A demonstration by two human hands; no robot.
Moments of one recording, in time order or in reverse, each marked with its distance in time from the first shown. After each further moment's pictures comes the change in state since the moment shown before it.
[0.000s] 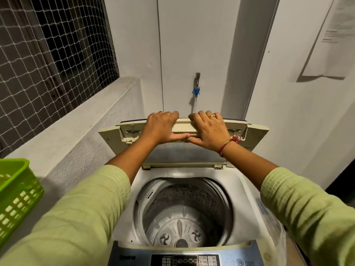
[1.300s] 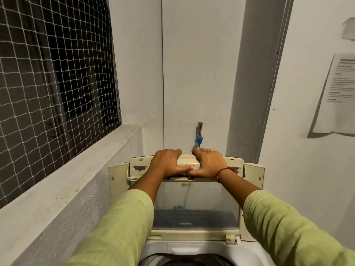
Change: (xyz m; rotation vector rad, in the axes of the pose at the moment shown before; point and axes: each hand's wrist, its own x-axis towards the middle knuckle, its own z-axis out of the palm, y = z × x) left_hand 0.115 -0.057 0.064 -0.163 -0.266 -0.169; right_hand 0.122 0.067 0.065 0.175 -0.279 0.109
